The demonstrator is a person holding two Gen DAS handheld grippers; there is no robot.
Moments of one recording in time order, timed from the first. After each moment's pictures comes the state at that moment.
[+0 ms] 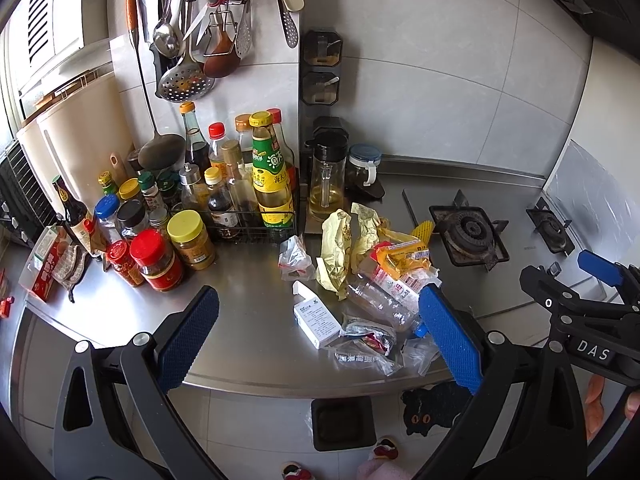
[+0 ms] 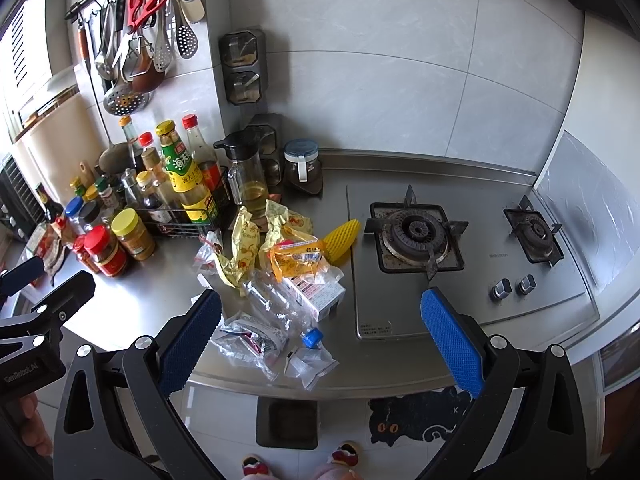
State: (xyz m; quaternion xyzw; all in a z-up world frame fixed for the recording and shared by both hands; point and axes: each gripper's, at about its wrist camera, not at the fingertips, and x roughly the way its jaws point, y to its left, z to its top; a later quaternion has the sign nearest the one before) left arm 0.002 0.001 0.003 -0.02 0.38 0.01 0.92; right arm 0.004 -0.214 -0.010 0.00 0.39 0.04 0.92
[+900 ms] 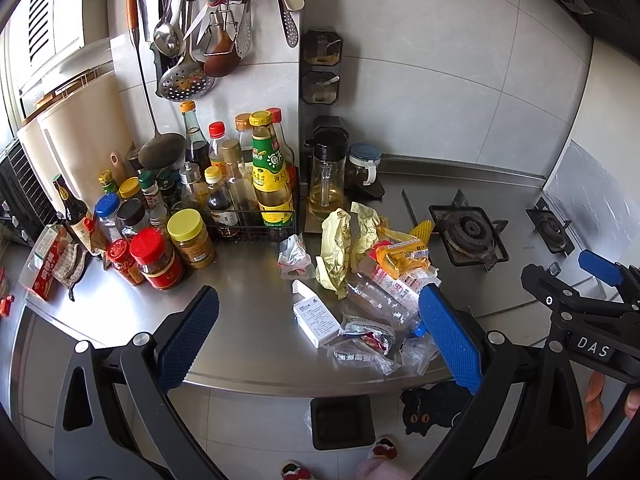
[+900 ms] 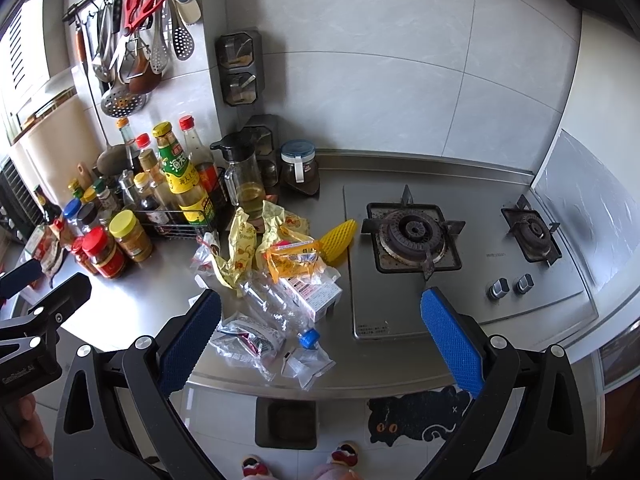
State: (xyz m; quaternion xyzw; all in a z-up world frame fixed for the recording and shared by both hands) left arm 0.002 -0.003 0.005 -0.02 0.38 0.01 0.92; right arm 0.002 -0.220 -0.009 0.00 0.38 0.04 0.92
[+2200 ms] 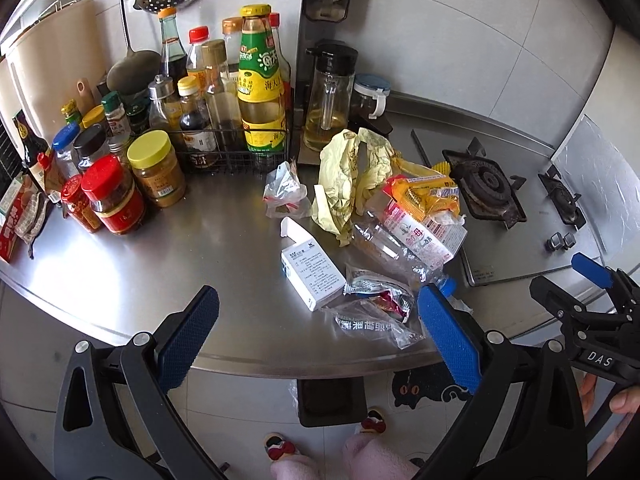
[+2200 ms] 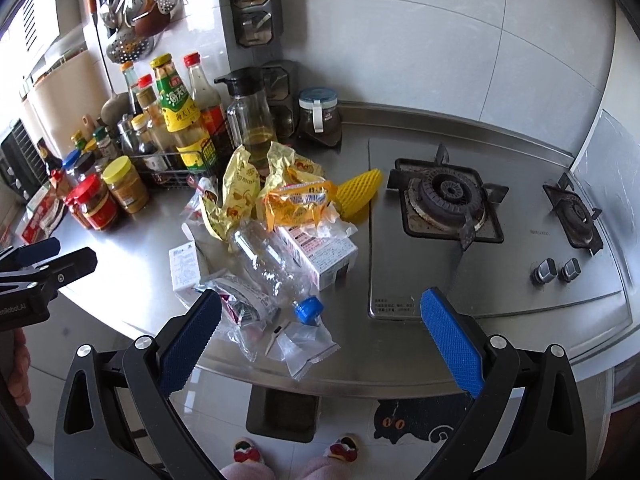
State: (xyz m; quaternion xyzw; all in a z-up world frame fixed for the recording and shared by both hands) left arm 0.033 0.009 -0.109 -0.05 0.46 -0.02 0.89; right arm 0.028 -0.231 -0.126 -0.02 0.43 0.10 0.90
